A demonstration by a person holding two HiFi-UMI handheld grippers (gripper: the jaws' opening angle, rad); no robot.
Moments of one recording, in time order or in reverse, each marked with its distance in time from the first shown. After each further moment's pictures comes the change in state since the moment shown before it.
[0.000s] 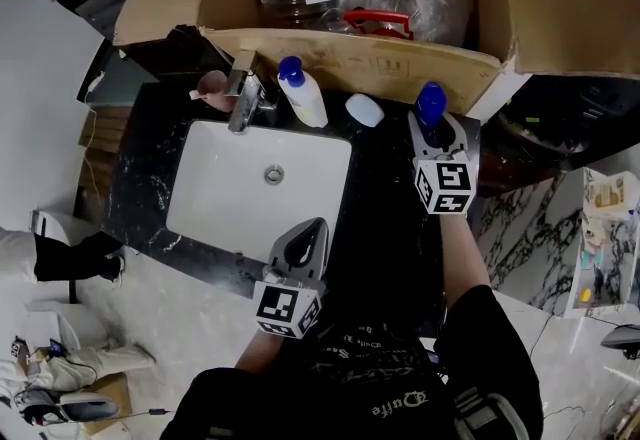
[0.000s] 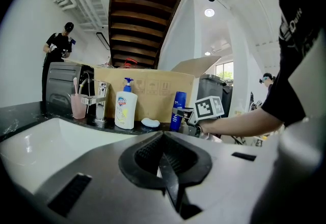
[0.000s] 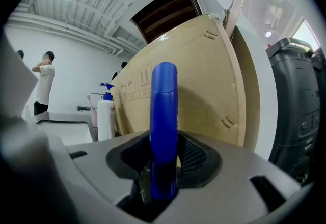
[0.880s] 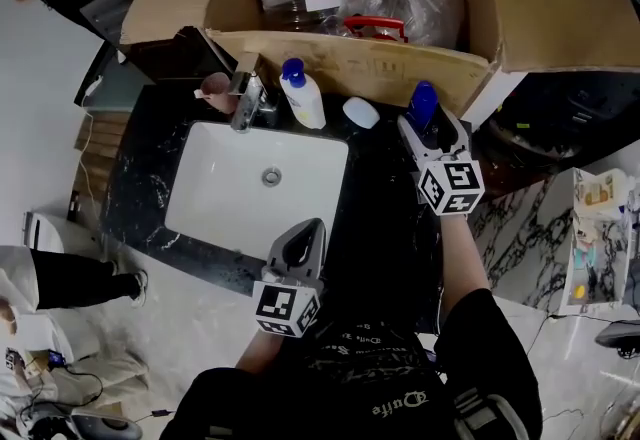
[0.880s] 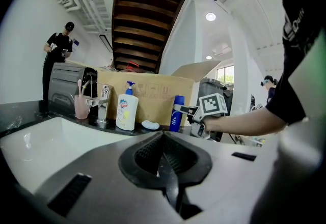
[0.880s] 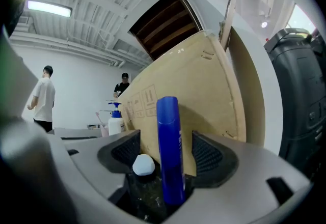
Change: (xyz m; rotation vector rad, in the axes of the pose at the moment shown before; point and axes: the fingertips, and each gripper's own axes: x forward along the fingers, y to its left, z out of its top) left arm -0.015 -0.003 0.003 -0.023 -0.038 0.007; right arm -0.020 0.008 0.030 0.095 -0.066 0.084
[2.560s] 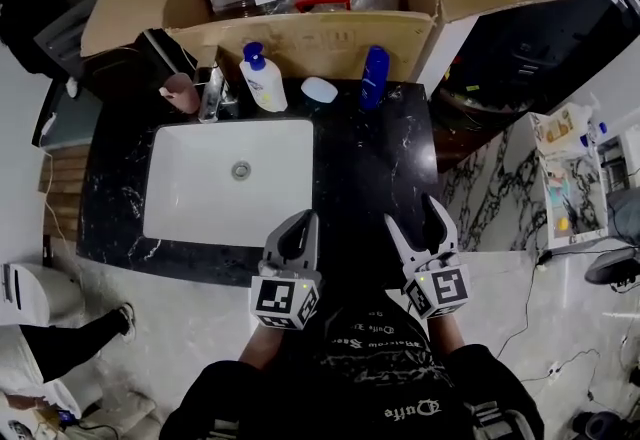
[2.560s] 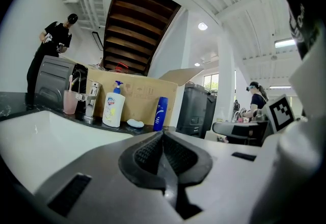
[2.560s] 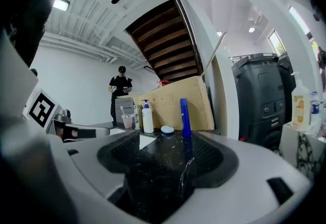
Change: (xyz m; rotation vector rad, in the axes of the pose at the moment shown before) left arm -0.034 -0.032 -0.017 -0.007 -0.043 -0.169; right arm -0.238 0.127 -0.033 0.068 0.112 -0.179
